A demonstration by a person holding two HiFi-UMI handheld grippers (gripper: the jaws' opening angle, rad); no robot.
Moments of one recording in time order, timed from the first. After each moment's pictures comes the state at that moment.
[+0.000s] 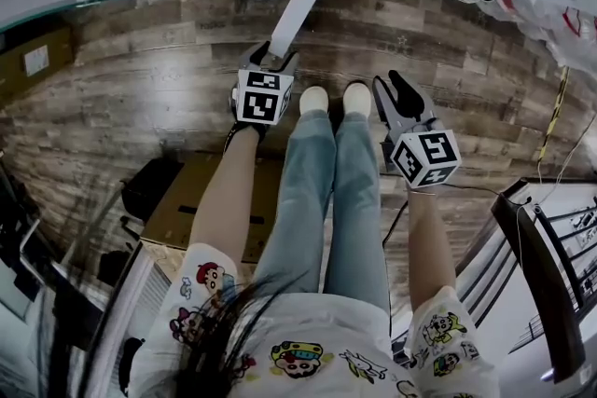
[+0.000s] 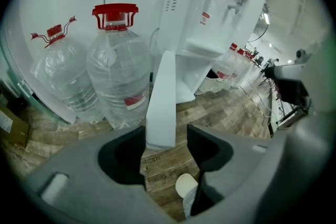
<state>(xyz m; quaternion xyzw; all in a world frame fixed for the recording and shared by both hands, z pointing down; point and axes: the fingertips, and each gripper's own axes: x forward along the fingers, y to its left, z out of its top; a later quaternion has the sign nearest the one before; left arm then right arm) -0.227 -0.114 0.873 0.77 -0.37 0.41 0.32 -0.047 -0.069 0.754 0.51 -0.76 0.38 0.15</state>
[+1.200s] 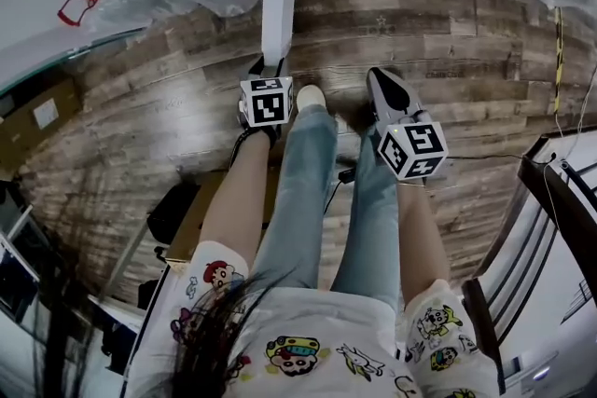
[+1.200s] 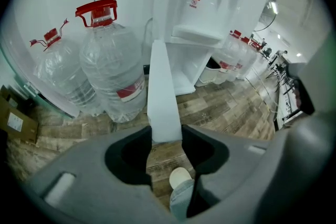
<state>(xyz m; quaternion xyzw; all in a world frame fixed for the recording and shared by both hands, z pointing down) -0.190 -0.082 0.882 0.74 -0.38 0.46 0.32 -0.007 -0.024 0.751 0.60 -0.70 0.39 0.11</state>
